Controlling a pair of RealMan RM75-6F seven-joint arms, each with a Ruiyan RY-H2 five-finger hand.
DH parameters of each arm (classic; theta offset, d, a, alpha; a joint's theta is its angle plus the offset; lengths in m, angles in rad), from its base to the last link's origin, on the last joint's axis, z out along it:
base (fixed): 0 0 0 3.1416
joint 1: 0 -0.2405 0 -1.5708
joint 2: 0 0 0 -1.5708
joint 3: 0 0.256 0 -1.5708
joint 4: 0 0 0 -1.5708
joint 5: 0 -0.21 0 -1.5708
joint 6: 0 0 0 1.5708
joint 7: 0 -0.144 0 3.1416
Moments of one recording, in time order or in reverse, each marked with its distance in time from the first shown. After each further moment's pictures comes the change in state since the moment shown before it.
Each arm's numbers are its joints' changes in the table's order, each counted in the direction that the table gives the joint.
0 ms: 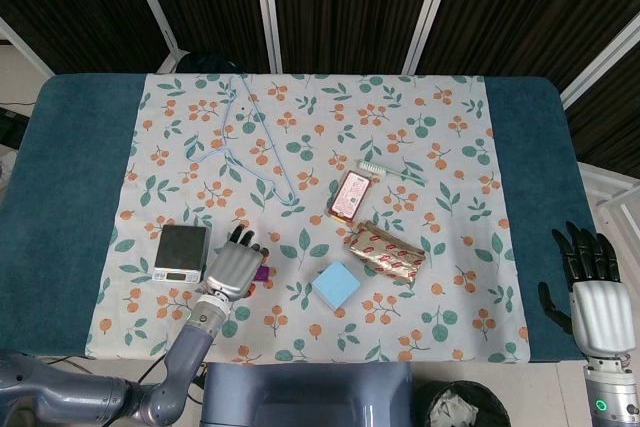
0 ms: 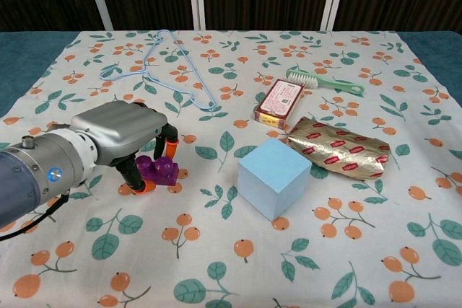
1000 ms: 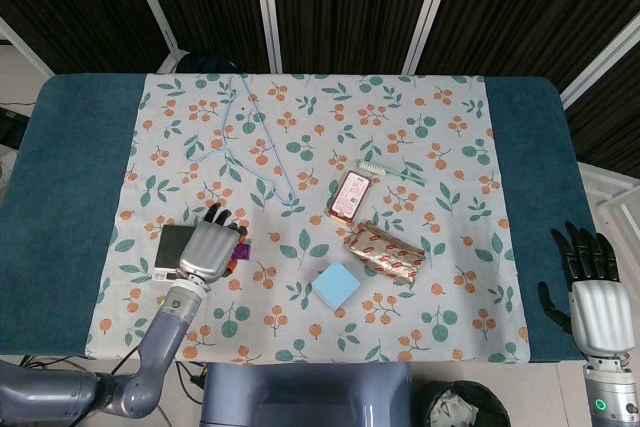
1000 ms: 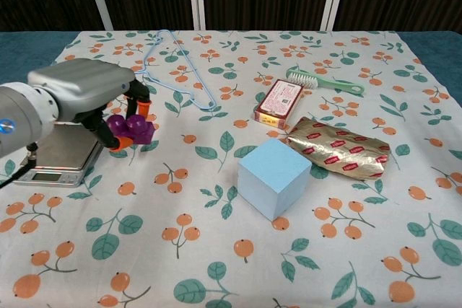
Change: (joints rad) left arm -0.029 -0.187 -0.020 -0.093 -0.061 -0.024 0.084; right arm -0.001 0.002 0.000 0.002 0.000 0.005 0.004
